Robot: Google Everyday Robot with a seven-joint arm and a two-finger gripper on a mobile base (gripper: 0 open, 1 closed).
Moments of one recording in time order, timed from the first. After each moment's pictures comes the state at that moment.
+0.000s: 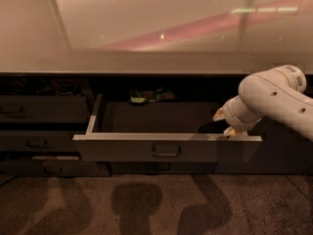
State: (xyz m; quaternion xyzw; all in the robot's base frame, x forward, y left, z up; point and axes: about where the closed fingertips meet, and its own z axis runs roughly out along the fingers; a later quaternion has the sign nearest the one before) arm 0.568 -0.243 0.695 -0.84 0.51 -0.14 0.13
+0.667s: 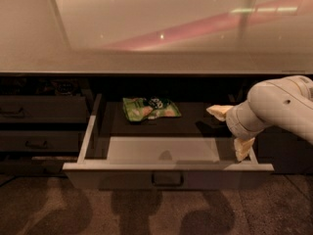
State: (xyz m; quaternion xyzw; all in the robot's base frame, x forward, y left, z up) arm 0.548 -0.229 0.696 -0.84 0.50 -0.13 0.16
